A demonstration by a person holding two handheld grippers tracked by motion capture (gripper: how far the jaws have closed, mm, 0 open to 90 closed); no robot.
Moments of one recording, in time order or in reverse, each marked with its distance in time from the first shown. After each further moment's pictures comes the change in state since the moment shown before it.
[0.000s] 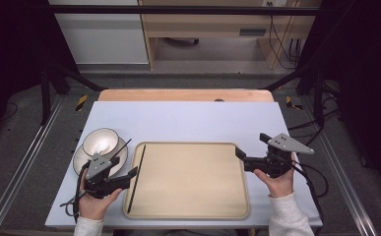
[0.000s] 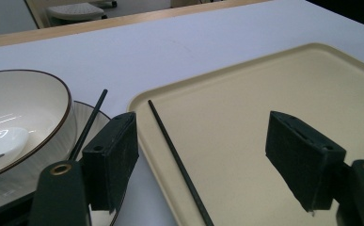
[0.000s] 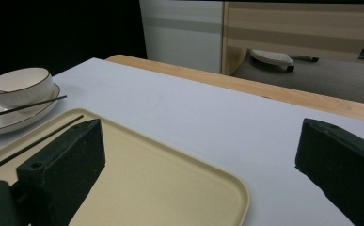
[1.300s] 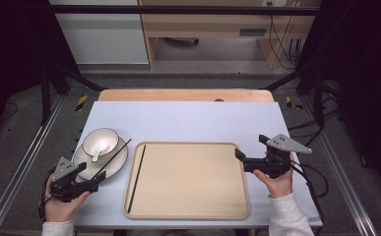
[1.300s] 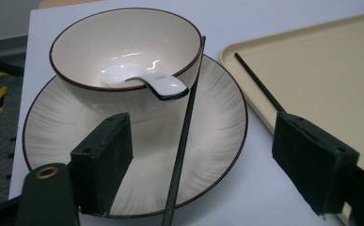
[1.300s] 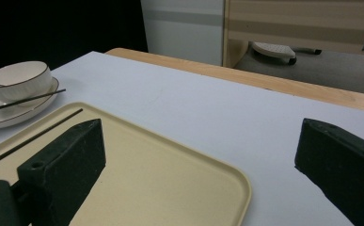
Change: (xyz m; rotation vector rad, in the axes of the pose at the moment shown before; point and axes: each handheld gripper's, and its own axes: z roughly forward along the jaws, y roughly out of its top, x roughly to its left) left arm 0.072 -0.033 -0.034 0.087 0.120 -0.027; right arm -0.001 -0.004 0.003 0.028 0.004 0.013
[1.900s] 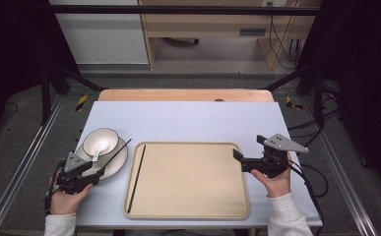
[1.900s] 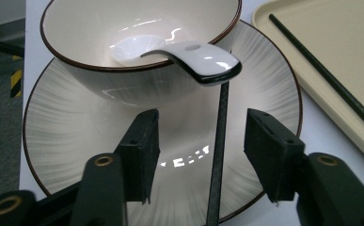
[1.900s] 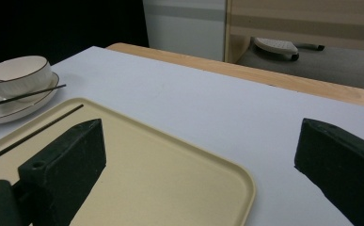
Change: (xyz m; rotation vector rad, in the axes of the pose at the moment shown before) left arm 0.012 -0.001 0.031 0.125 0.051 0.058; right arm 0.002 -0.001 0.005 0.017 0.005 -0.007
